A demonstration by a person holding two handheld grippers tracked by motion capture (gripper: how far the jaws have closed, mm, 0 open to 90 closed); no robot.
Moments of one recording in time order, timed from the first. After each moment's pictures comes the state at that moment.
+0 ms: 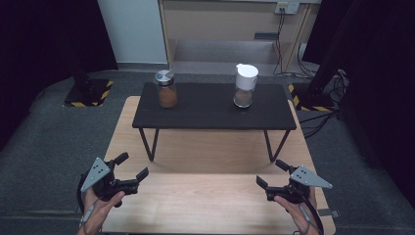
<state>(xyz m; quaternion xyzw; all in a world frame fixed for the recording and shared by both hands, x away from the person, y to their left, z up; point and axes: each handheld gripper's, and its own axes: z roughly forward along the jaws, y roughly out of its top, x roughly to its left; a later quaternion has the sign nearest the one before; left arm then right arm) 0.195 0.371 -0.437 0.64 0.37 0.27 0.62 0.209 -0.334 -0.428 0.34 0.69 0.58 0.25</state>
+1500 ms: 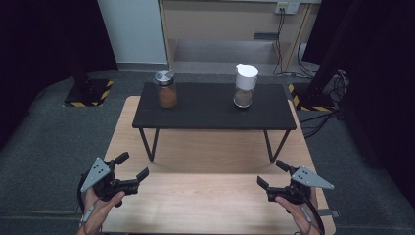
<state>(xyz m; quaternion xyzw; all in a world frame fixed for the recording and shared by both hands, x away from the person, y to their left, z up) 0.196 0.371 -0.437 0.64 0.36 0.27 0.62 0.208 -0.337 -0.429 0.34 0.69 0.59 0.25</state>
